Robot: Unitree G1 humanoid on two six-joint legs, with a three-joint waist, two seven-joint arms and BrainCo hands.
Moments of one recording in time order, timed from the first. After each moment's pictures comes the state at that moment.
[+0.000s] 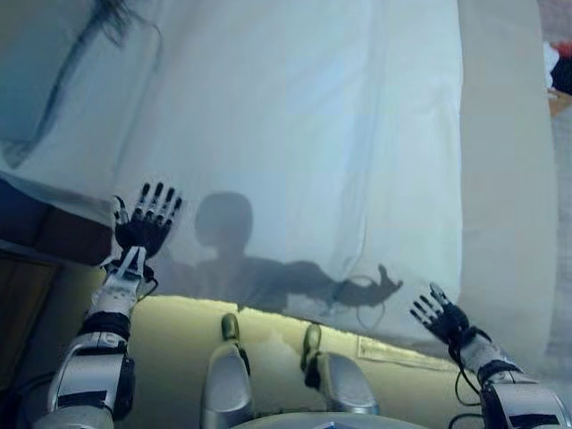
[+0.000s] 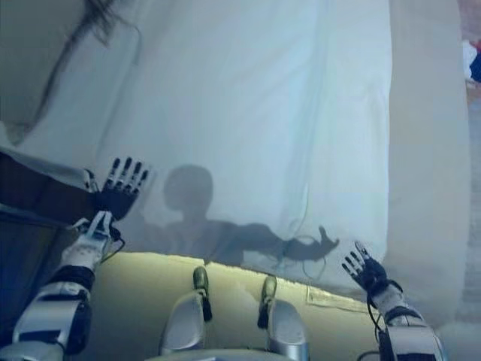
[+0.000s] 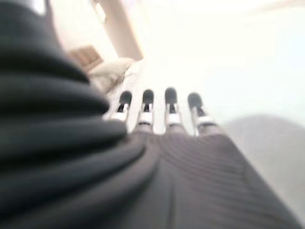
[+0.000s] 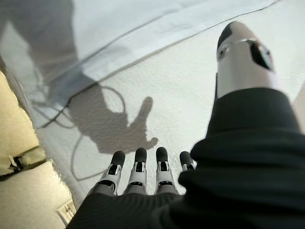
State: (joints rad) left arm -0.54 0.57 0.07 1.01 -1.51 0.06 -0.63; right arm -0.35 -0.52 -0.04 1.24 1.02 0.15 0.37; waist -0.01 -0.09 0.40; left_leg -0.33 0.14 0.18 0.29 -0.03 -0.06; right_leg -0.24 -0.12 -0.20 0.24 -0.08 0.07
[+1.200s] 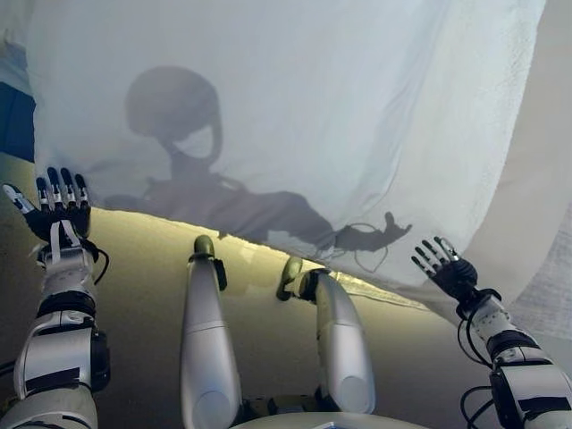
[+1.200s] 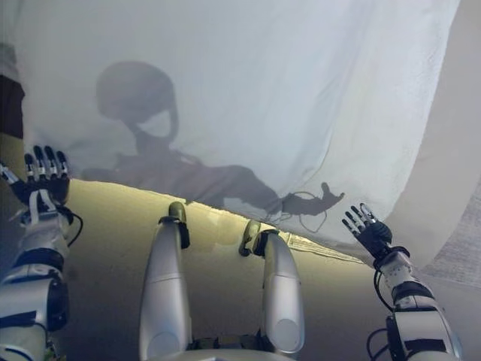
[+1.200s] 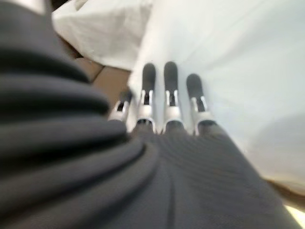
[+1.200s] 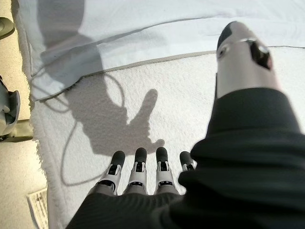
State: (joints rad) left arm -0.58 0.69 0.23 1.13 -1.78 -0.05 -0.37; right arm -0.39 -0.59 0.00 1.12 1.10 0.10 0.52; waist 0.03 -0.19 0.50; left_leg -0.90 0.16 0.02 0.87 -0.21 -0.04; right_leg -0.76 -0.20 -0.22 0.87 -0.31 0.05
